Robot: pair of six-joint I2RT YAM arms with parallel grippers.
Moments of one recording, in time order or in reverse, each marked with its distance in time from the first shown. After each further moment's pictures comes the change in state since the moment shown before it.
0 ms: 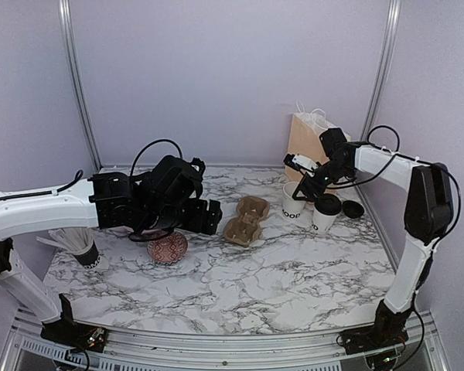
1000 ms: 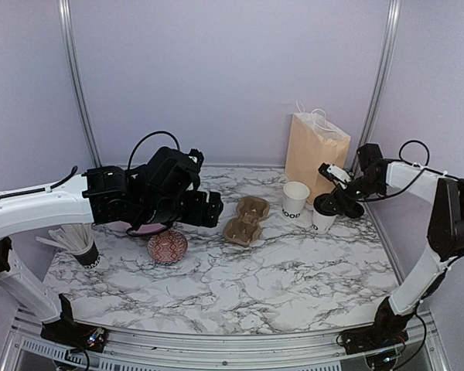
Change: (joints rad) left arm -0.005 -0.012 0.043 -0.010 -0.019 -0.003; right arm -0.225 -0.214 -0.311 0.074 -0.085 -0.032
